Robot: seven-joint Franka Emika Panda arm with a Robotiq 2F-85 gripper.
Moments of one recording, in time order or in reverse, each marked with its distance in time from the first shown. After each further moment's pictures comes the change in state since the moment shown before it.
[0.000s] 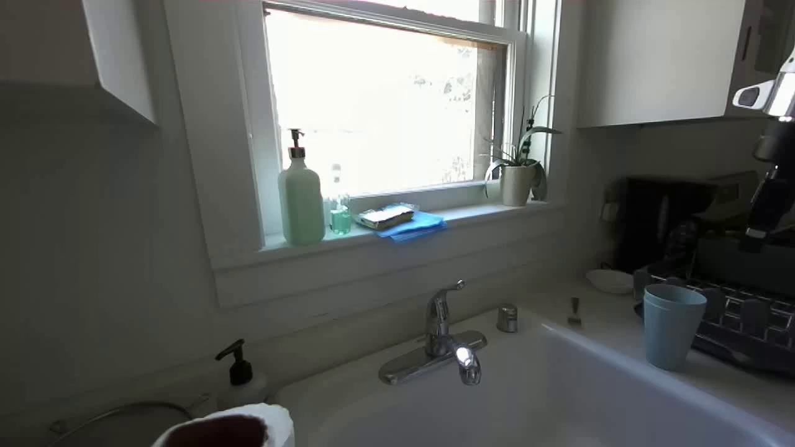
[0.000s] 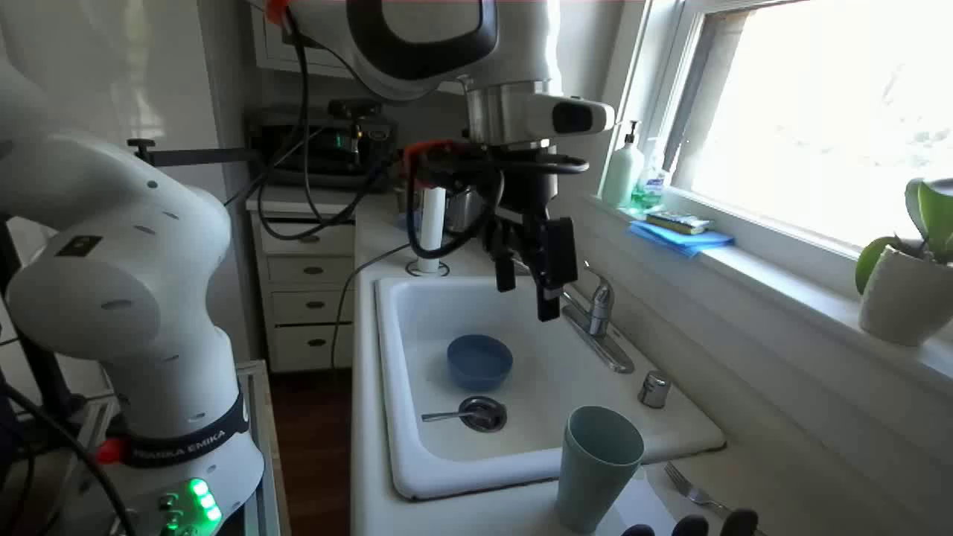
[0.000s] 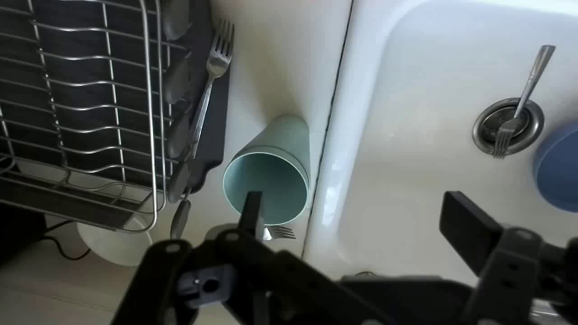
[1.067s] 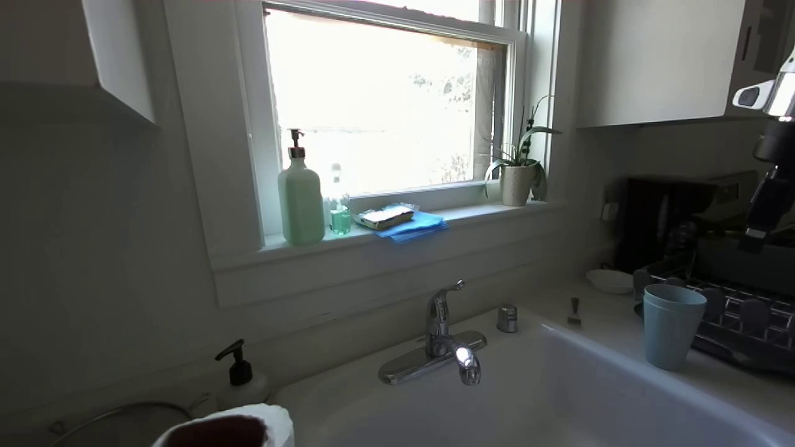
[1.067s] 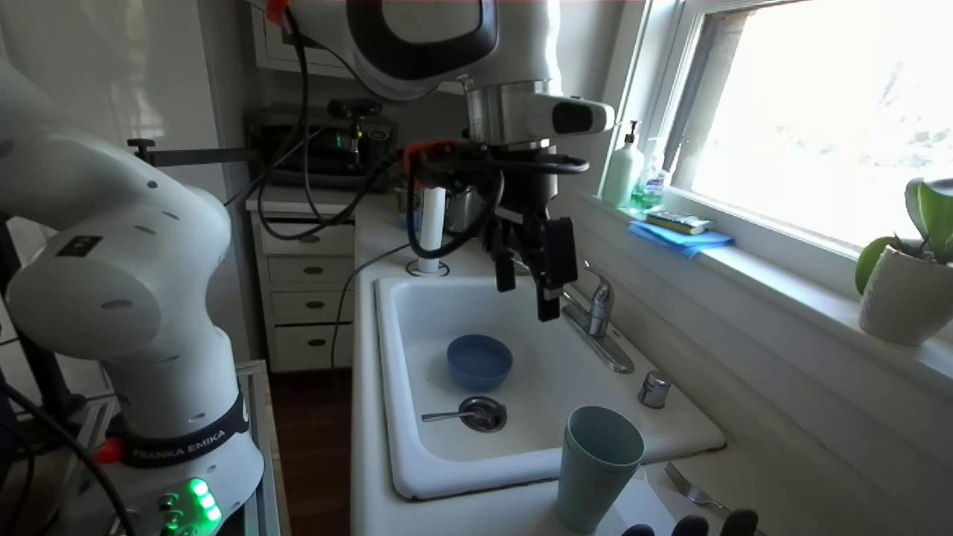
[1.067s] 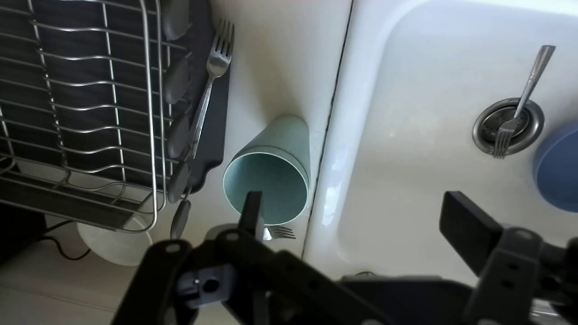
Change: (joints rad) arm 0.000 0.000 0.000 0.000 0.000 0.000 0.000
